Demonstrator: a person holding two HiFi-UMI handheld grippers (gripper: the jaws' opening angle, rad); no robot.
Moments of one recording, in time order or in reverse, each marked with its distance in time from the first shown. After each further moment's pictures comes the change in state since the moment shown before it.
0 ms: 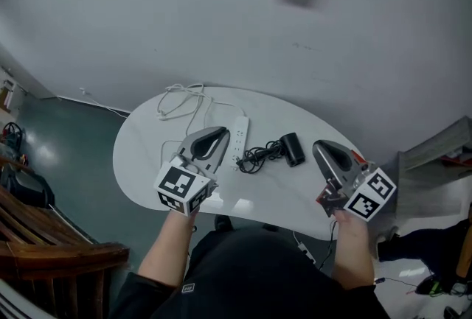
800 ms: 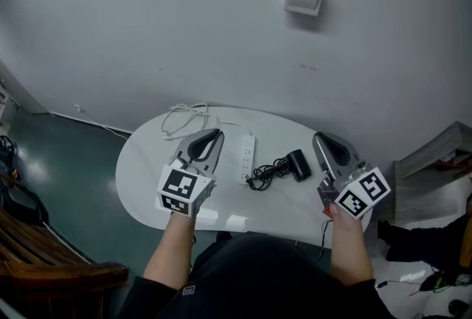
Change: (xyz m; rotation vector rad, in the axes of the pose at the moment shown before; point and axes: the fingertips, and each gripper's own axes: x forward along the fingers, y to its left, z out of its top) left arm -0.017 0.071 0.014 0.082 -0.025 0.064; right arm 0.063 0.010 0.031 -0.289 -0.043 -0.151
